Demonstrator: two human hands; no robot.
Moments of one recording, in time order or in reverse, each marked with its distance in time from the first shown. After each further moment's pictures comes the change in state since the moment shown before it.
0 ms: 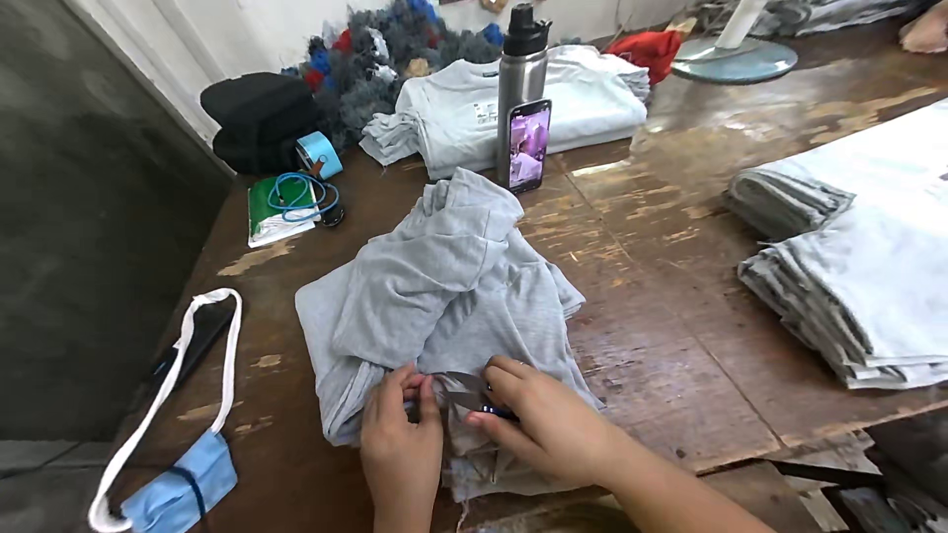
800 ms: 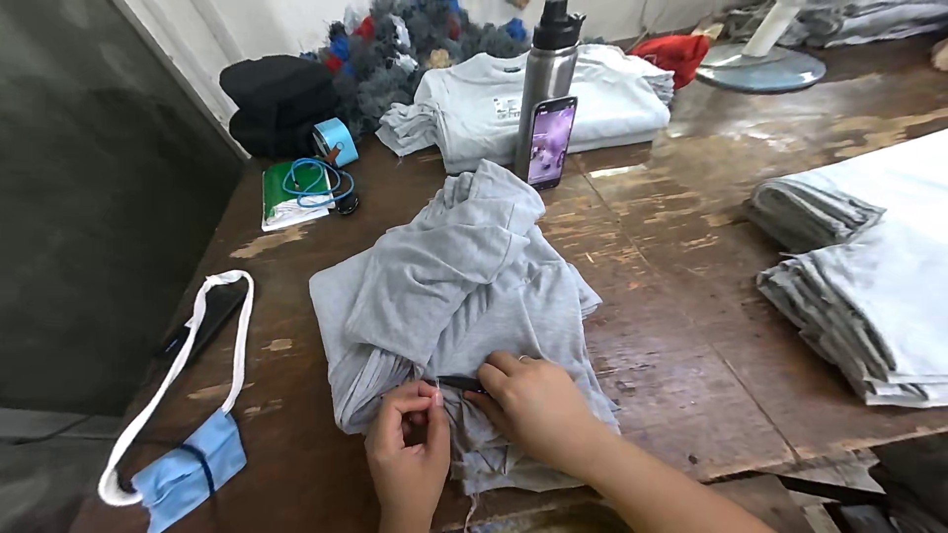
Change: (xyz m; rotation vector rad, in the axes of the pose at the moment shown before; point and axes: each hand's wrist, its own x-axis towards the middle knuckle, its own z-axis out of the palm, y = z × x) left_hand -0.020 -0.021 0.000 -0.584 0.090 0.064; right_hand 0.017 0.000 0.032 -0.514 0.136 0.000
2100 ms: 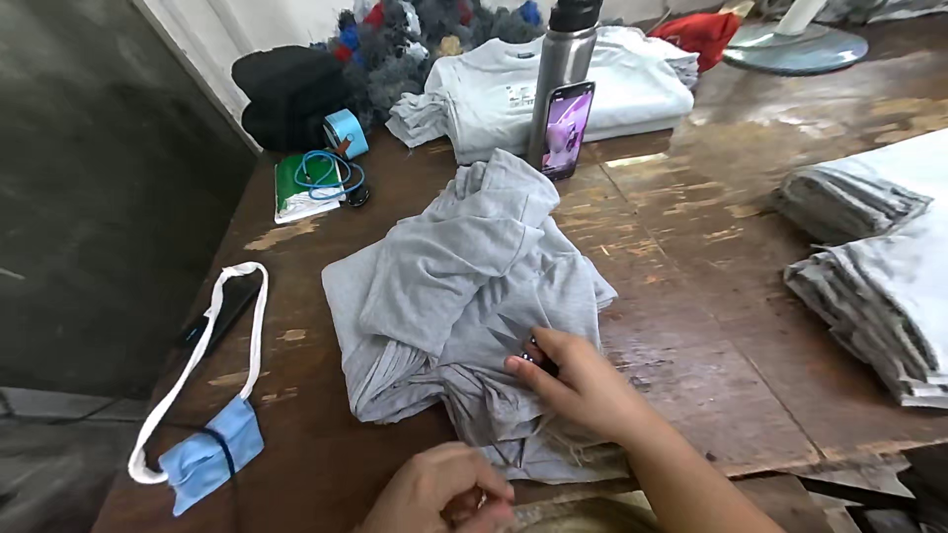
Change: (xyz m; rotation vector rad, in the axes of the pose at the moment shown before) left_hand 0.011 0.040 -0.057 -0.205 -0.919 -0.035; right_hand -0.005 0.037 -0.018 0.591 -0.041 0.223
